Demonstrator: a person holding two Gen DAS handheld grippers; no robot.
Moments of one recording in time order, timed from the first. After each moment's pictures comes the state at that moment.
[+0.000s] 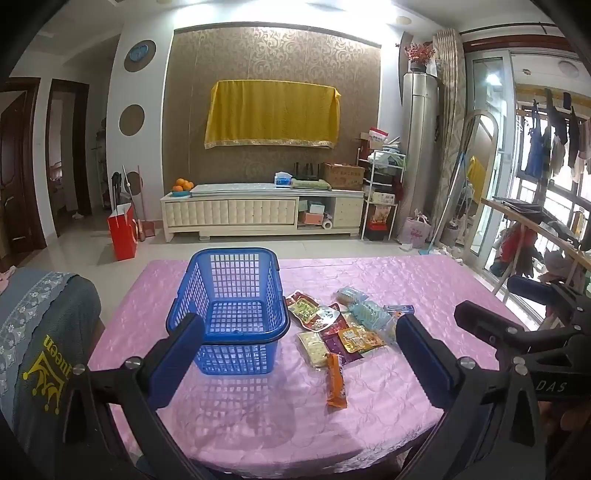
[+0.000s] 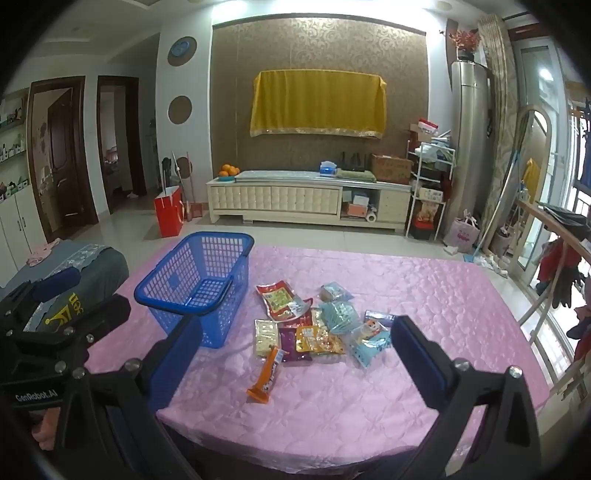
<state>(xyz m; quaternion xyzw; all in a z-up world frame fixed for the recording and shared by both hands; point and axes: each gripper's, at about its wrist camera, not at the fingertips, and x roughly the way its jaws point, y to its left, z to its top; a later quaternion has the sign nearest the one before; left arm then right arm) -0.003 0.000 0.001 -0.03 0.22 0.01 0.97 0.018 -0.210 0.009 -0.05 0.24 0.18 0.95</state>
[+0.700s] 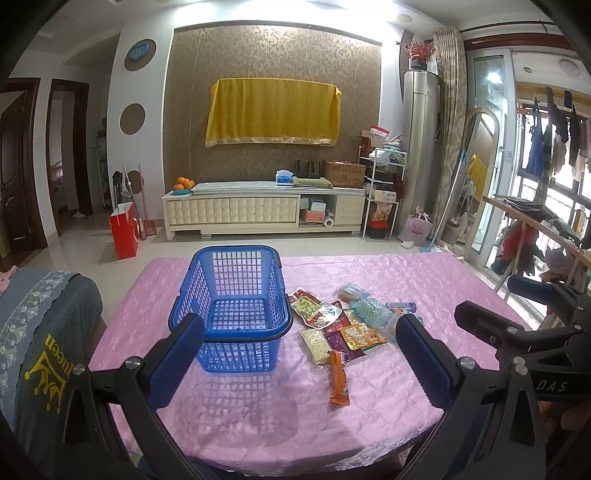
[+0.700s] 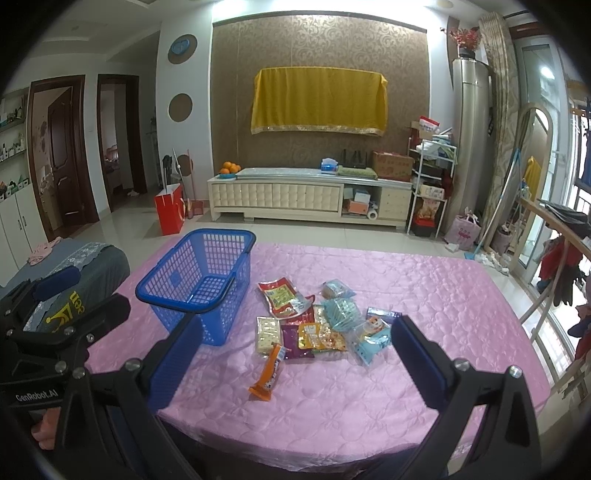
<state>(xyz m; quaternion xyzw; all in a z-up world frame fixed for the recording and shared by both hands) -0.001 0.001 -0.005 -0.03 0.23 0.01 0.97 0.018 -0.206 0.008 -0.05 0.25 0.18 0.95</state>
